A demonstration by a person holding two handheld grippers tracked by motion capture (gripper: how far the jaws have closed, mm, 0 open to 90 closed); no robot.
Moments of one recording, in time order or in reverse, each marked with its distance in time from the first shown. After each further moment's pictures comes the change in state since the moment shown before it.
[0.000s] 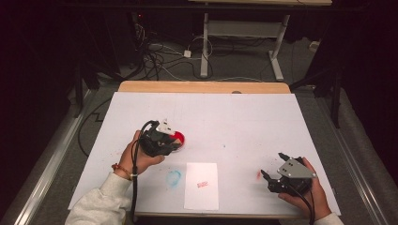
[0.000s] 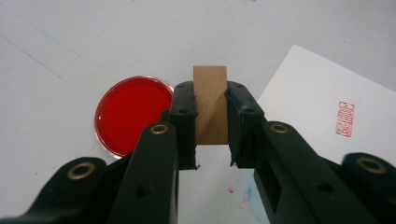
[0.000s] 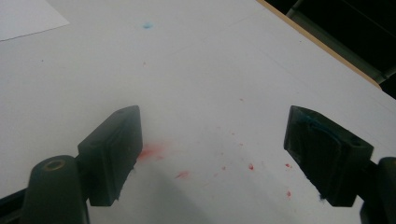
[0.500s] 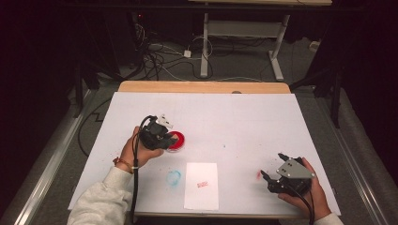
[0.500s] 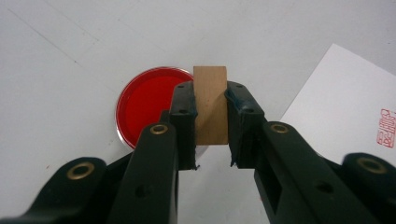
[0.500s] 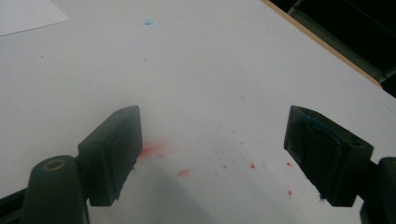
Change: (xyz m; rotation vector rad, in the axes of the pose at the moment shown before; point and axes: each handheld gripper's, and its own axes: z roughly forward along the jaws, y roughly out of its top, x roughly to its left) left arm 0.024 0.000 0.016 0.035 -0.001 -0.064; right arm 0.001 0.000 0.001 0.007 0.001 -0.006
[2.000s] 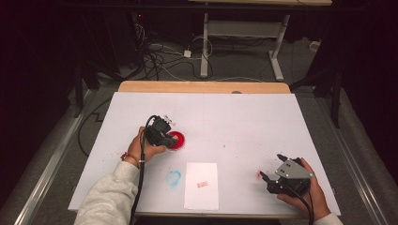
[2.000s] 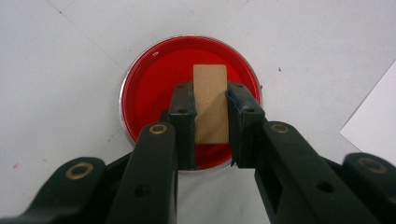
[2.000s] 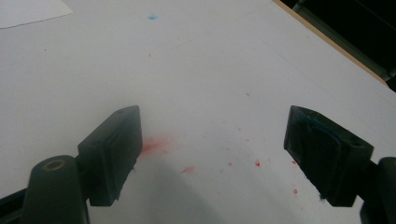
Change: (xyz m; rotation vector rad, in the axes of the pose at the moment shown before) left arm 0.027 -0.002 0.045 0.105 -0.022 -0.100; right arm 0.002 -0.001 0.002 0.015 0.010 -0.011
